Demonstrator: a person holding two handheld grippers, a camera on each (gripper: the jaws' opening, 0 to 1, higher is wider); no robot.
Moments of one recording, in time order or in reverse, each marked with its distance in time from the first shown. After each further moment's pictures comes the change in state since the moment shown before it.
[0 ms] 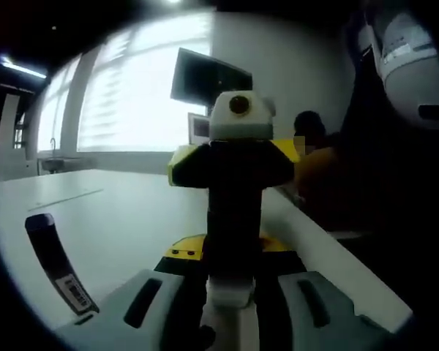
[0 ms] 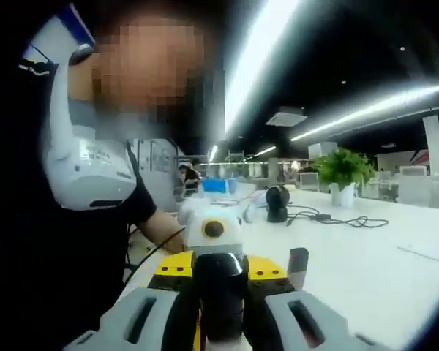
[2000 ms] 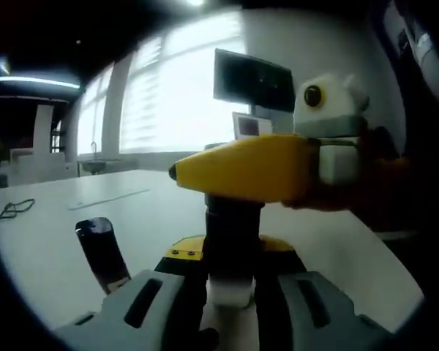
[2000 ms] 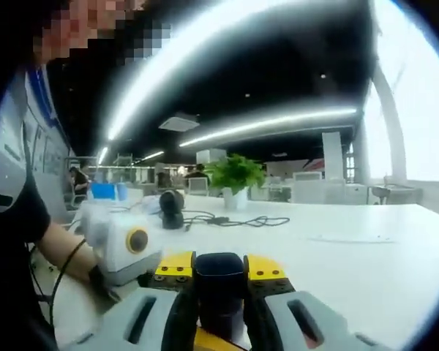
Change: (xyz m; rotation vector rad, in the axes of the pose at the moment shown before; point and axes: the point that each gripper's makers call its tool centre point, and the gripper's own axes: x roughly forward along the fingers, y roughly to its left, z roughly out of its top) left arm -0.011 0.052 0.000 0.025 0.011 0.281; right arm 0.003 -0.058 0.001 0.004 -0.020 -0.753
